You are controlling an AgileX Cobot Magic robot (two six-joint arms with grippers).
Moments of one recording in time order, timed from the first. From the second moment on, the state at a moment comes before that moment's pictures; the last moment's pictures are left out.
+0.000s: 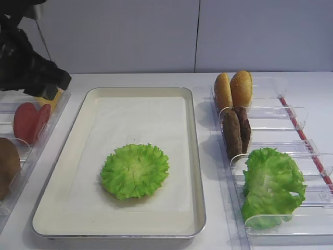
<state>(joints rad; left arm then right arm) -0.36 1.36 -1.10 0.32 0.85 -0.27 0.06 -0.02 -0.47 -0.06 1.13 -0.01</state>
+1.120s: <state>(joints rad) -0.36 1.73 -1.28 0.47 0.96 -0.43 0.06 -0.02 -0.47 -0.06 1.13 -0.01</state>
